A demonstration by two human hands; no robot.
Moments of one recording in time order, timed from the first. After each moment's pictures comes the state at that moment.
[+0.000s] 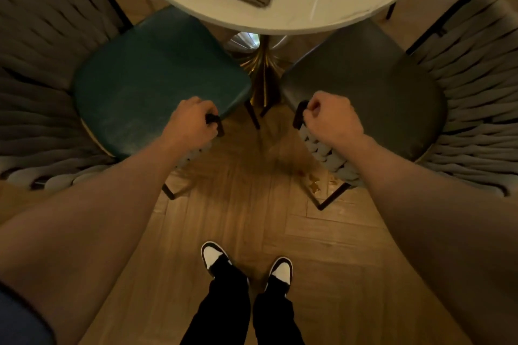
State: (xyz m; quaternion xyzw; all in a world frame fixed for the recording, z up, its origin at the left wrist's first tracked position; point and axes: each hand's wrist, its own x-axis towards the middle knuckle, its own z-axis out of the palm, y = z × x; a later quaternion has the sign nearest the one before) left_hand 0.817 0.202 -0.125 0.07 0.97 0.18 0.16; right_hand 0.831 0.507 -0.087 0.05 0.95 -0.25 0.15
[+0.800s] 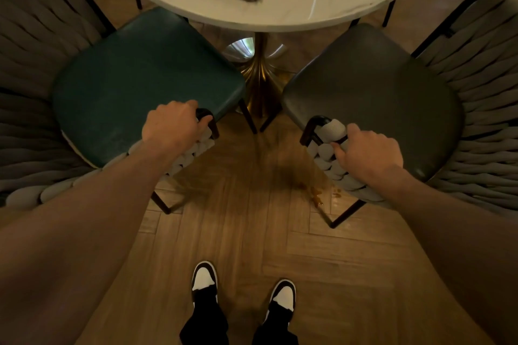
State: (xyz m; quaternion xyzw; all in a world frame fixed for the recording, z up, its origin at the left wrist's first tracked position) left_hand 0.795 0.212 -0.149 0.03 0.99 -0.01 0.10; right_hand 0.863 0.567 -0.148 0.05 0.99 0.03 0.15
